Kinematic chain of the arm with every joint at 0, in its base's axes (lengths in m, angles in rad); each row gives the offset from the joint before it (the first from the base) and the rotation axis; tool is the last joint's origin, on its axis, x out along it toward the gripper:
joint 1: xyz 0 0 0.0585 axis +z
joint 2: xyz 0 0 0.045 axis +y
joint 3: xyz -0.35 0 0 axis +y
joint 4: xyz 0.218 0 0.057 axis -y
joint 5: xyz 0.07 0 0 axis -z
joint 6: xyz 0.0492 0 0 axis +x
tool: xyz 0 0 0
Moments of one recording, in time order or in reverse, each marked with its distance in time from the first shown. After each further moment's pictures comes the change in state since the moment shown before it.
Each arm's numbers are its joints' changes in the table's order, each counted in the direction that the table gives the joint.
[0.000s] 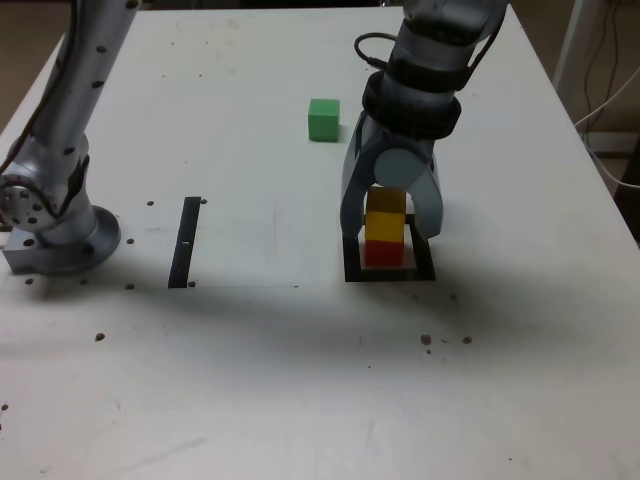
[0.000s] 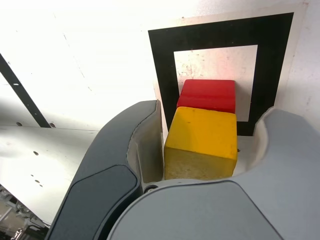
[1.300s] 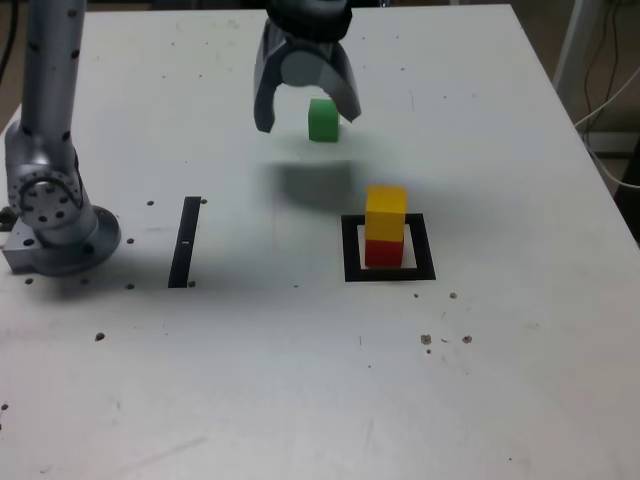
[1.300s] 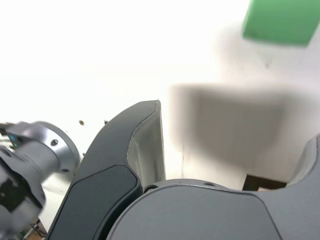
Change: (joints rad) arm 0.414 -0.201 0.240 0.030 -0.230 0.238
